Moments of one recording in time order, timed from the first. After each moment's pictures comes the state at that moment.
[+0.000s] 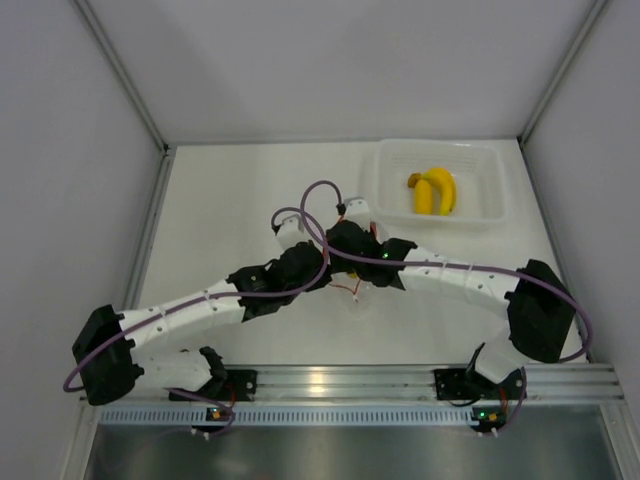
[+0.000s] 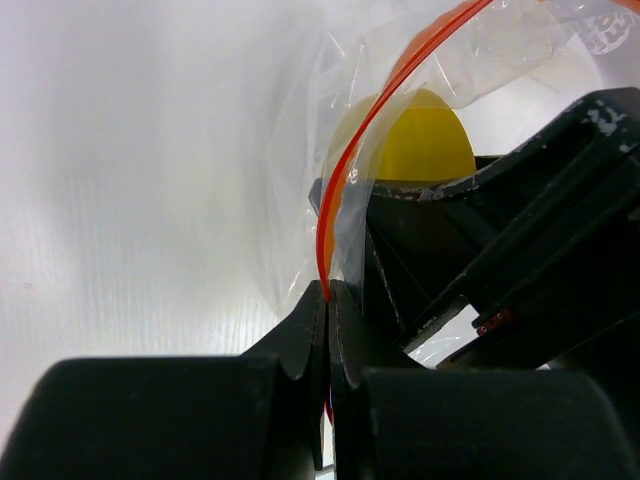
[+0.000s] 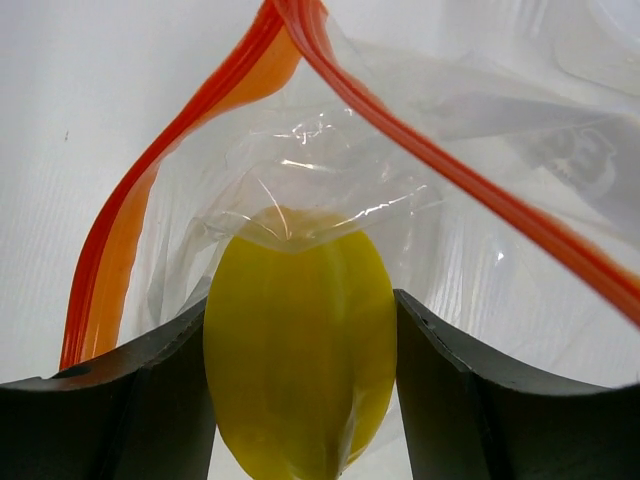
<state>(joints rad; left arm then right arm) -1.00 1.21 0.81 -0.27 -0.41 -1.09 1.00 1.55 1.11 -0.40 0.51 0.58</state>
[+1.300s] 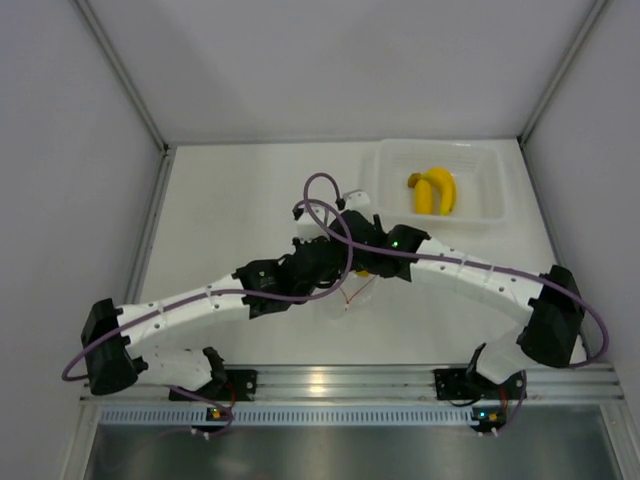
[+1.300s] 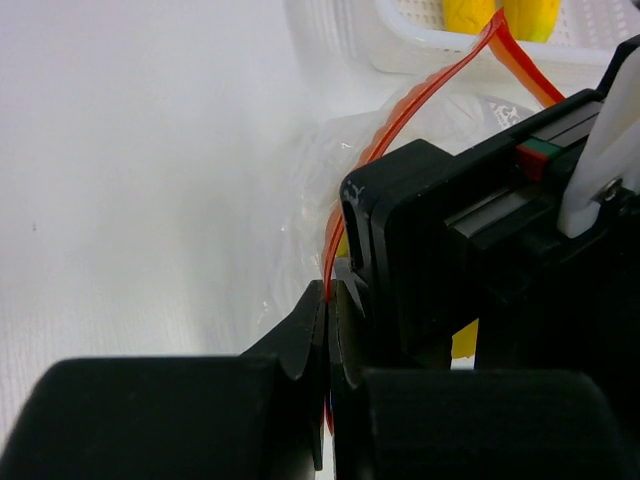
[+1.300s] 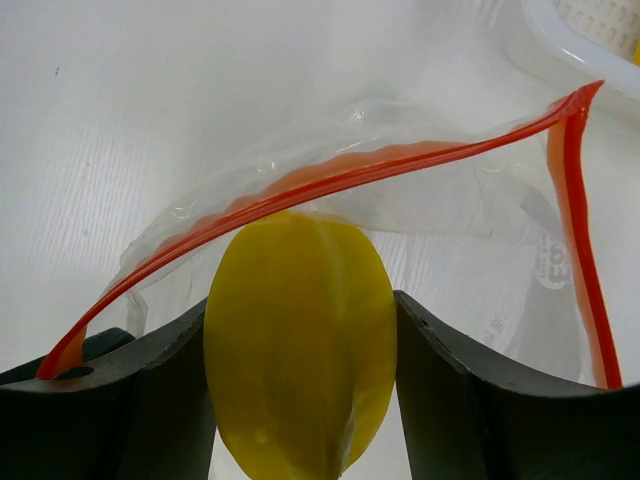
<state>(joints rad) -1.11 1.26 1.03 -0.39 -0.62 -0.75 1.02 1.52 1.30 -0.72 0.51 0.51</state>
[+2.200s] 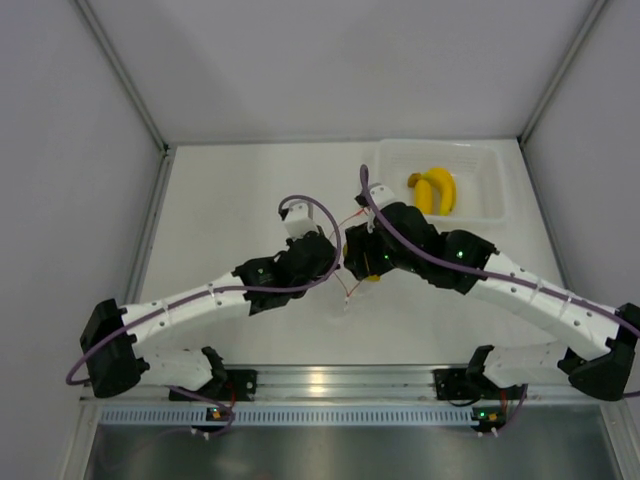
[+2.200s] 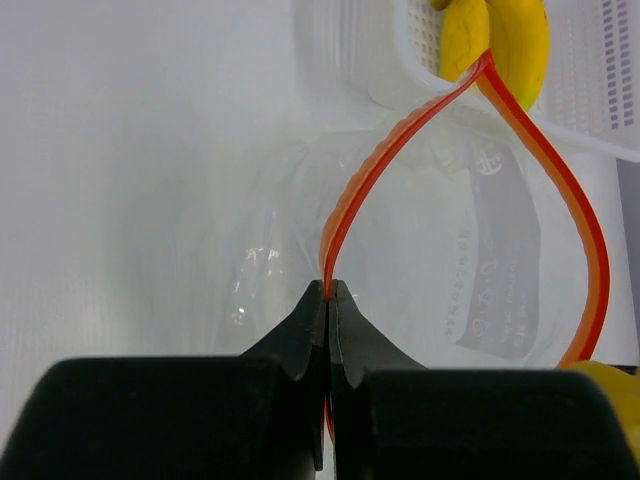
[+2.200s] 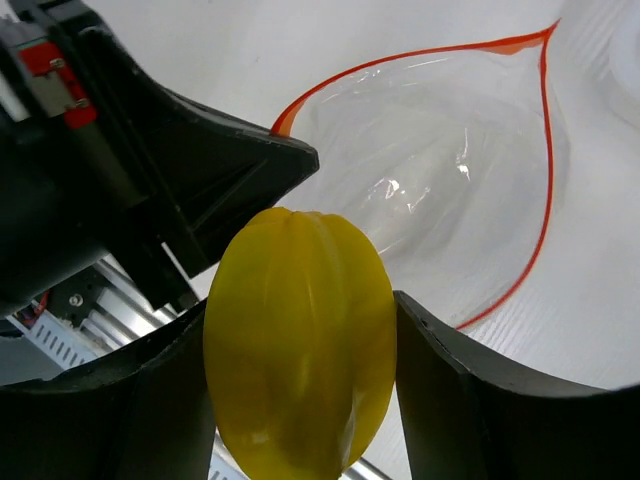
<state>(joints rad) -1.05 1.26 0.97 -0.28 -0.59 -0.92 1.00 1.21 1.26 -0.73 0.21 0.41</state>
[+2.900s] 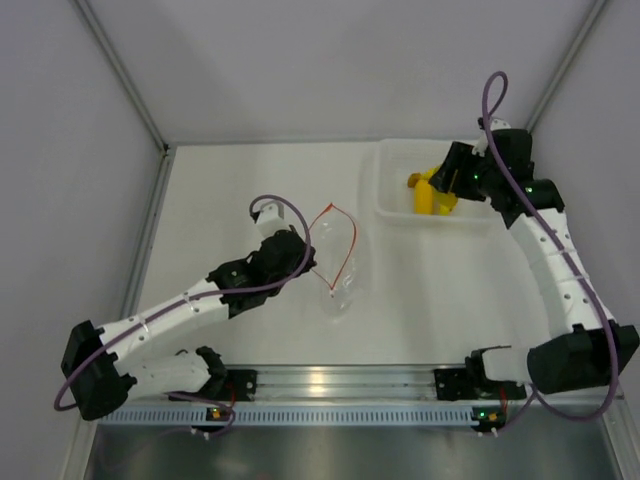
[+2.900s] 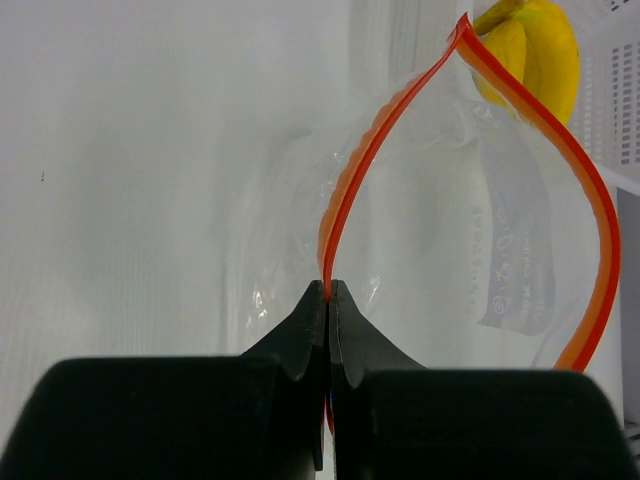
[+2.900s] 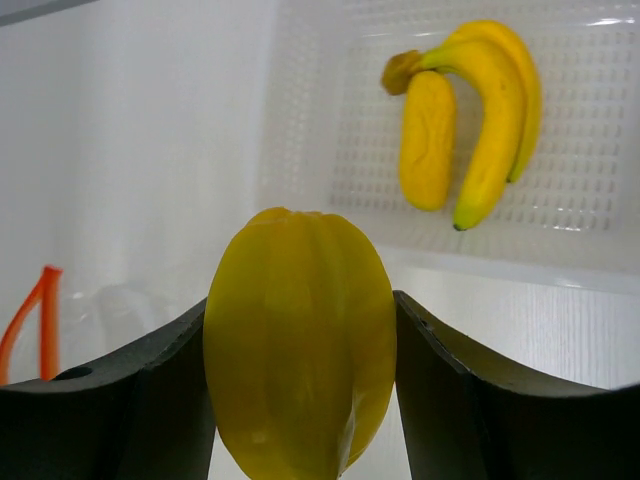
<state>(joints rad) -0.91 1.13 0.85 -0.30 -0.51 -0.96 0.16 1.27 1.39 -0.69 -0.14 0.33</state>
